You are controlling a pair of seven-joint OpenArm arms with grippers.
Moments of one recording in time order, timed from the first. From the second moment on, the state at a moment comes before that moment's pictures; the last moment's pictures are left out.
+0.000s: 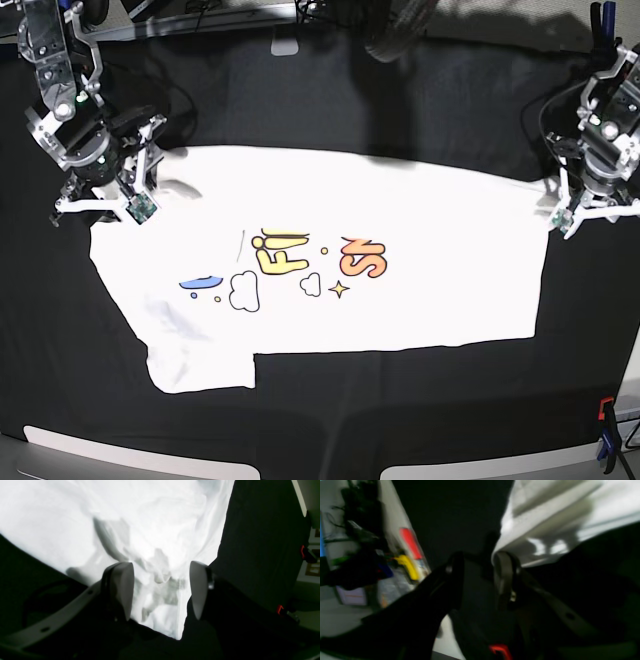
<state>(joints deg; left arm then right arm) 7.1 -47.7 24.9 100.5 -1.8 5.4 53.1 -17.7 34.8 -0.6 114.3 -2.0 23.2 -48.2</state>
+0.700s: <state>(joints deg) 9.4 -47.8 24.9 107.2 3.5 1.7 49.4 -17.7 34.9 -0.6 114.3 -2.0 23.2 -49.2</state>
